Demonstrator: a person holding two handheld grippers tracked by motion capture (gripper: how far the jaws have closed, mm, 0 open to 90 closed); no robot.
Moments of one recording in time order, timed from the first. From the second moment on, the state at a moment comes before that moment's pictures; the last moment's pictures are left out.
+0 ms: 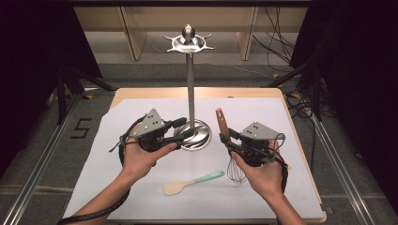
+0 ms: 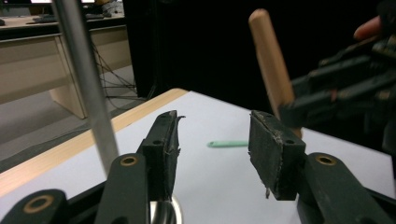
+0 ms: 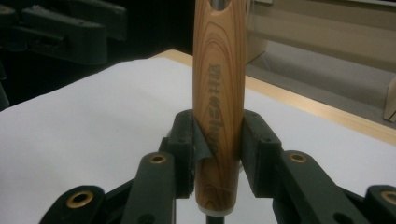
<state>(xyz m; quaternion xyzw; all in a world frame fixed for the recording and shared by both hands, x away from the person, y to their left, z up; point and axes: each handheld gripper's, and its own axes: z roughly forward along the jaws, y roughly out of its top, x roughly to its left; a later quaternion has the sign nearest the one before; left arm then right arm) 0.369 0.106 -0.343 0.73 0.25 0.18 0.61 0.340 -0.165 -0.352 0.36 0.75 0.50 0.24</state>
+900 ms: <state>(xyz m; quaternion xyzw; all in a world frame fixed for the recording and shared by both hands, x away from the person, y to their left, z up) 0.377 0.067 -0.315 0.73 0.22 0.11 0.64 0.338 -0.141 -0.343 0.33 0.74 0.51 0.27</state>
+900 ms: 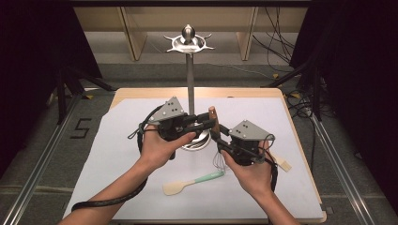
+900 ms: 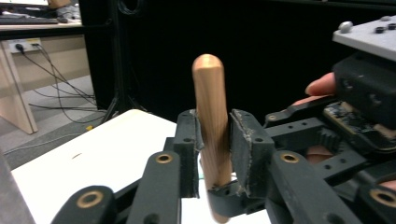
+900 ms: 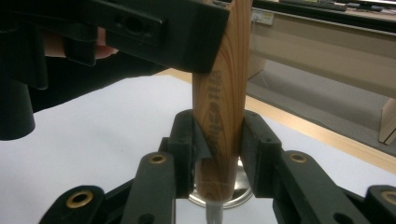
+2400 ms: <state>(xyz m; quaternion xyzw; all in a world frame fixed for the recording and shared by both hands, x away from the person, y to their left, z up) 0.430 0.113 -0.251 0.79 0.07 0.10 0.61 0.330 -0.174 -0.377 0.36 0.77 0.48 0.24</state>
